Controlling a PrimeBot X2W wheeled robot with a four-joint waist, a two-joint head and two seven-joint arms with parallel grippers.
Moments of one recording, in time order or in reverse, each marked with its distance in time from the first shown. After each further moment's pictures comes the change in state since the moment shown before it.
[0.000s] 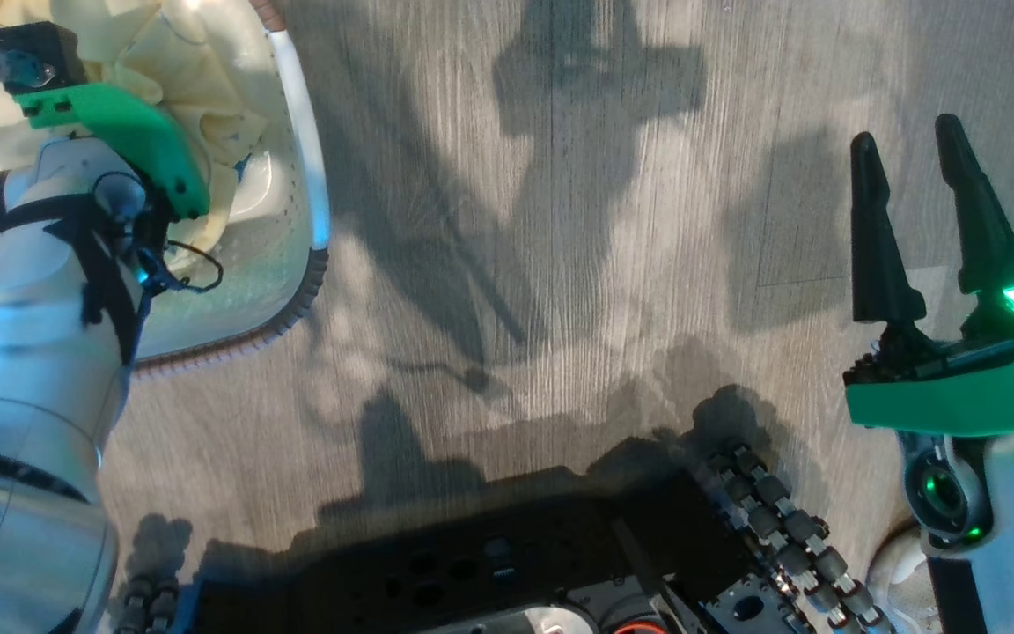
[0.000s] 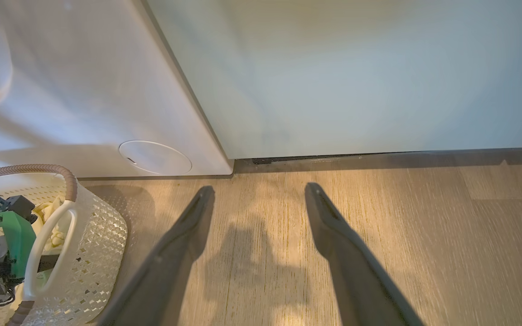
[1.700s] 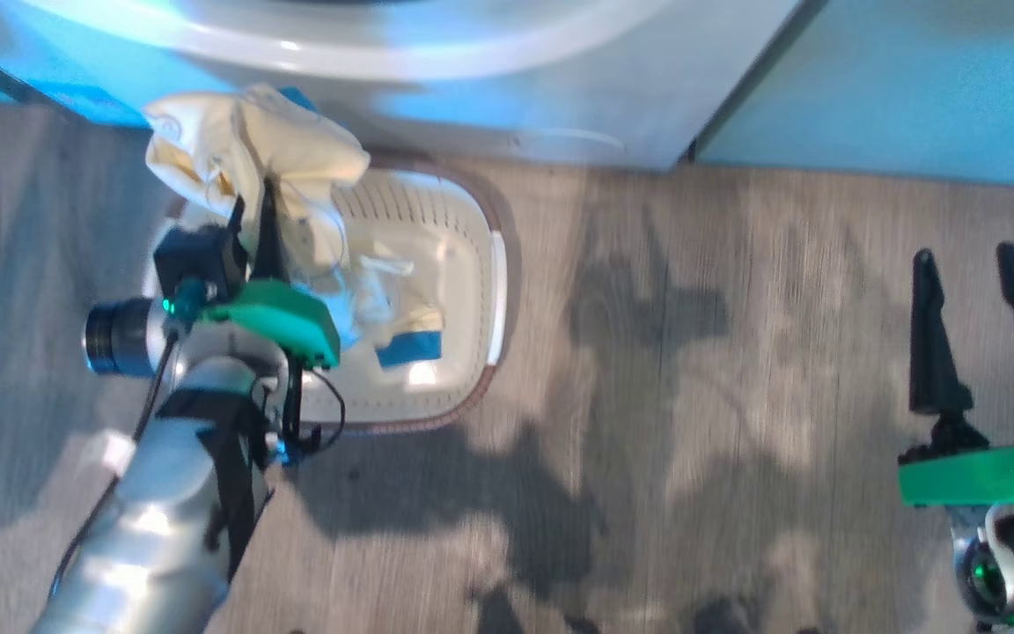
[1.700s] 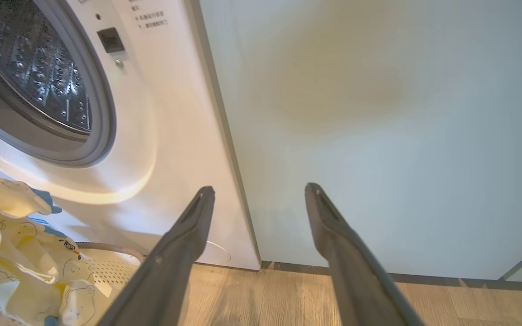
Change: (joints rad) left arm 0.527 -0.059 0.123 -0.676 0.262 0.228 -0.311; right arm 0.180 -0.008 -0.156 0.037 -0.118 0.000 0.024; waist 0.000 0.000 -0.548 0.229
